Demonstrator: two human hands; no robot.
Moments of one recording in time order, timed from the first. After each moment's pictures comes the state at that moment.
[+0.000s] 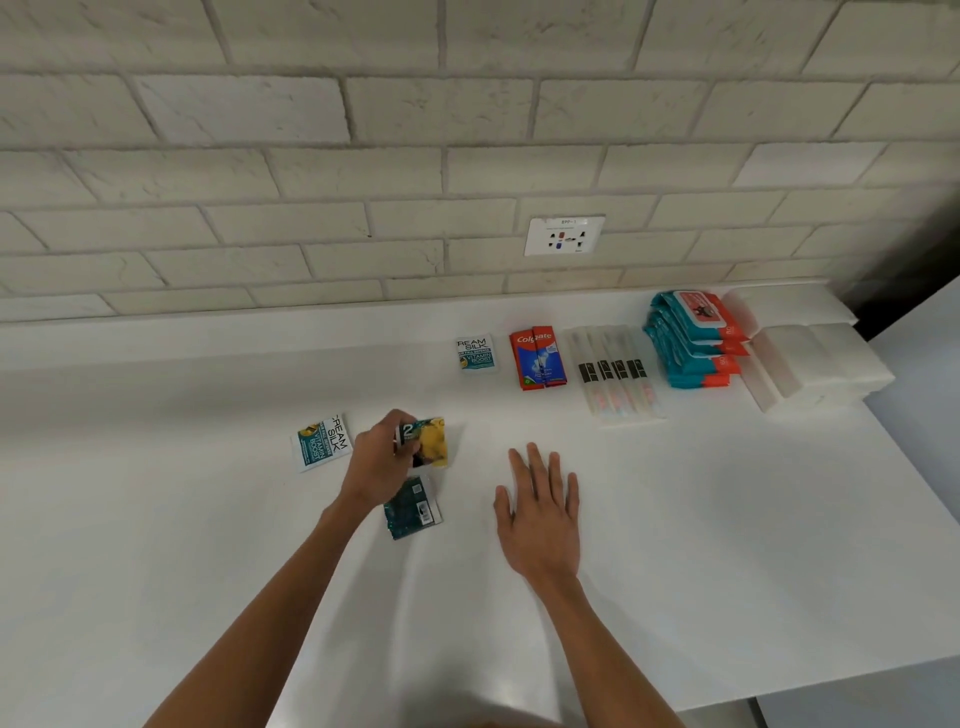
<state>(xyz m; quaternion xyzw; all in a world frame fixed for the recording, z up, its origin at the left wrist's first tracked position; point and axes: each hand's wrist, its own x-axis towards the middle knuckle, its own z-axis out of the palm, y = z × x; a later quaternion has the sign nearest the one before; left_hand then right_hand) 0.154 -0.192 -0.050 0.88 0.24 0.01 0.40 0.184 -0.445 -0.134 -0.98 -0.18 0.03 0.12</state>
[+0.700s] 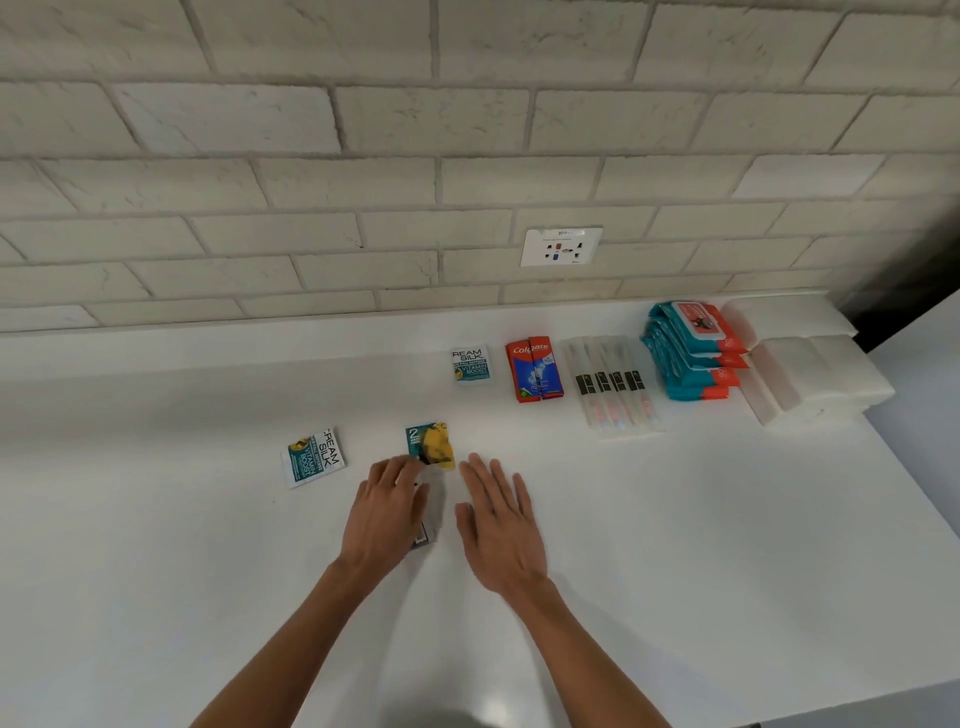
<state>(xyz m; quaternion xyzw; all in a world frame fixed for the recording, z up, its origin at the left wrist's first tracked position) 0.126 -0.222 -0.091 0.97 0.14 0.03 0.18 0.187 -0.413 -0.133 -0.93 -0.33 0.03 0.15</state>
